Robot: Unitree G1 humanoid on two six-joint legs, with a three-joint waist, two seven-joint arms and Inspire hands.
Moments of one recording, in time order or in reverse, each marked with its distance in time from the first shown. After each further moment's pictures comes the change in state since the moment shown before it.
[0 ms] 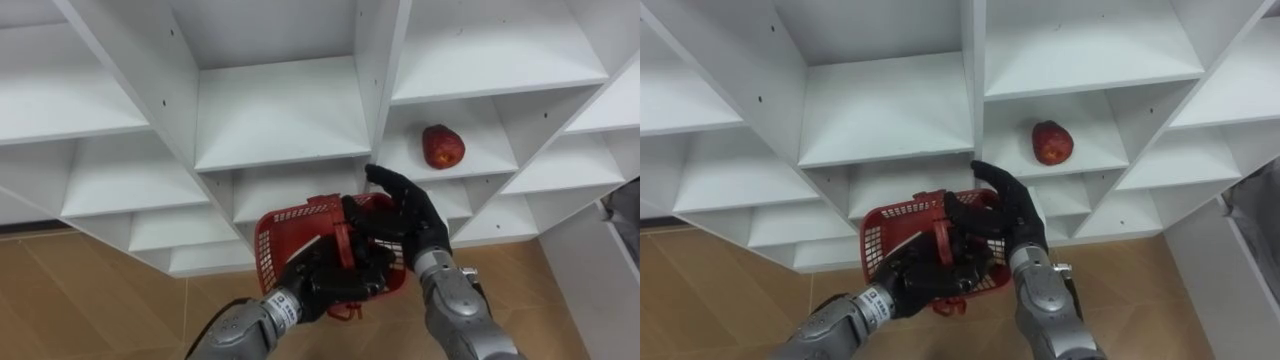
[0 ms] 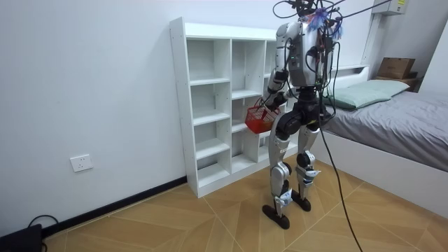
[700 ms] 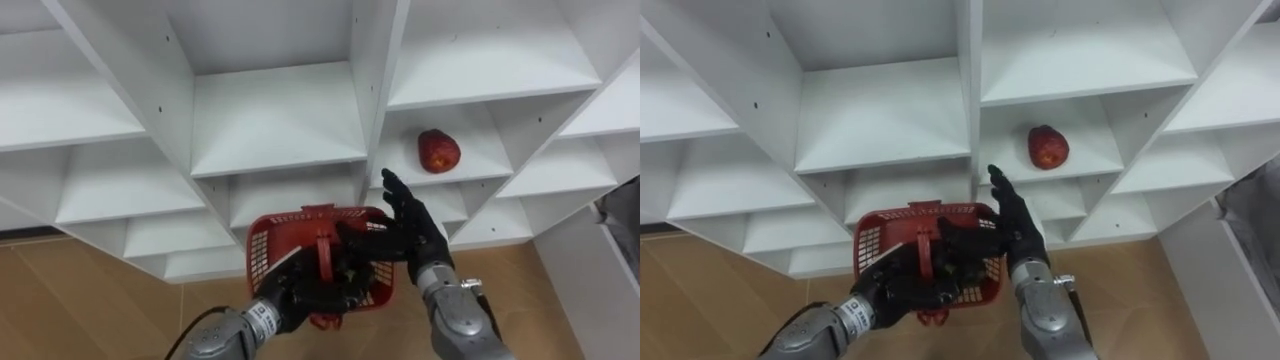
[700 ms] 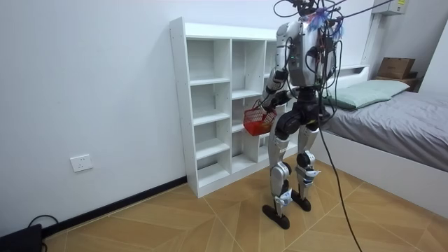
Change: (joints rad) left arm 0.059 0.052 0.068 -0.004 0.047 -0.001 0.002; right arm 0.125 -0.063 -0.008 -0.125 -0.130 -0.003 -0.040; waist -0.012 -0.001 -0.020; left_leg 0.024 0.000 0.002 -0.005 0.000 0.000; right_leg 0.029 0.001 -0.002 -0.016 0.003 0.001
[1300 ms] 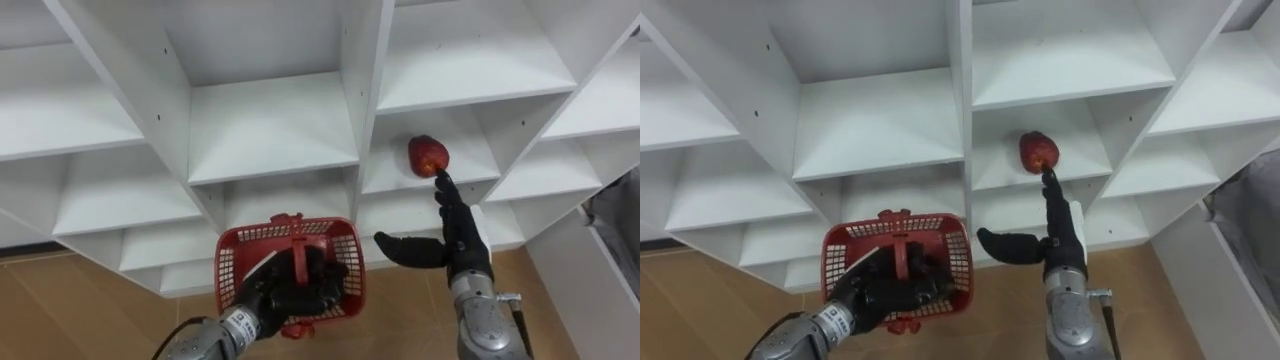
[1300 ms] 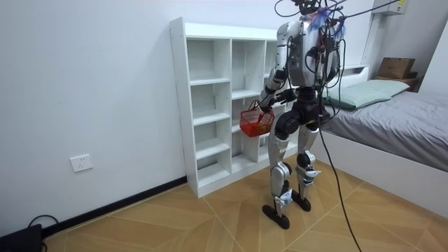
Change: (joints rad) left arm 0.066 0.033 0.061 -0.022 0.002 -0.025 0.021; right arm 0.037 -0.045 -0.033 -0.009 -0.080 -0.023 -0.163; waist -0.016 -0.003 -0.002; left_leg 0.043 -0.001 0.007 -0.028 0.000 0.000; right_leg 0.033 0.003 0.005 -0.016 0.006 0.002
